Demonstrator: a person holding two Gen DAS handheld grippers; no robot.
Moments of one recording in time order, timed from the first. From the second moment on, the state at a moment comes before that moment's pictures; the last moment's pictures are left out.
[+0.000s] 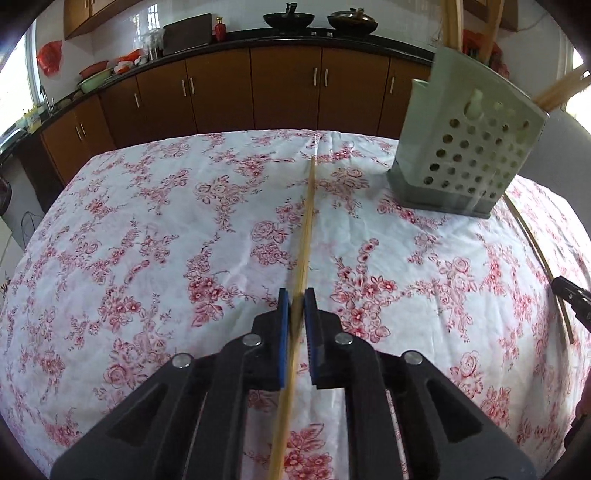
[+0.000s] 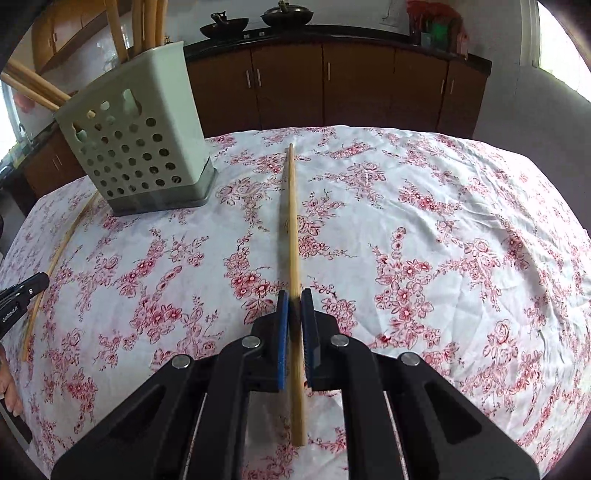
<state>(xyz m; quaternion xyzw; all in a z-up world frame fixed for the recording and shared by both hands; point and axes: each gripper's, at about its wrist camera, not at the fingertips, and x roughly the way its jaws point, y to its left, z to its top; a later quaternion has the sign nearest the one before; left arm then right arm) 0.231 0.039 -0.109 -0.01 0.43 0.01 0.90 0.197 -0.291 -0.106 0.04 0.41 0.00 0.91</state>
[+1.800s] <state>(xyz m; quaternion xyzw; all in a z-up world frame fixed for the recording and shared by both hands) 0.233 0.049 -0.108 -0.03 0.43 0.00 0.90 0.195 -0.296 -0.109 0.05 0.41 0.00 0.91</state>
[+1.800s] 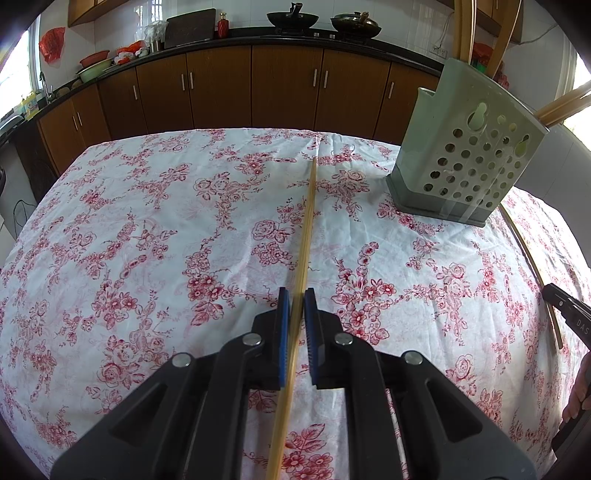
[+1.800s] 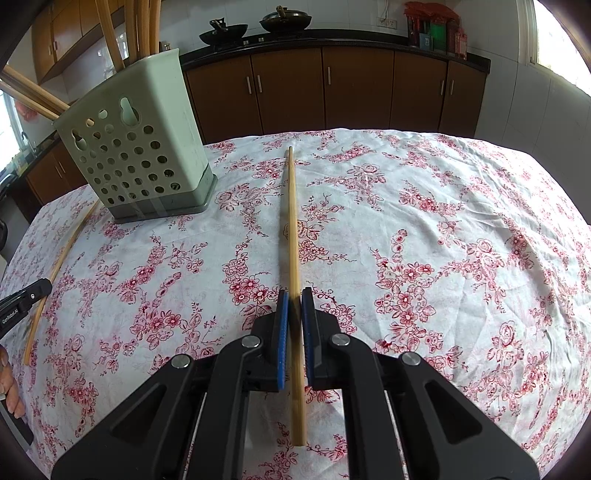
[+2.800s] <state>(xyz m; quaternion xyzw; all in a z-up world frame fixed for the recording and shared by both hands) 0.233 0.051 -0.108 -0.03 0.43 0.00 0.90 0.196 -0.295 -0.111 0.05 0.41 0.01 0.91</state>
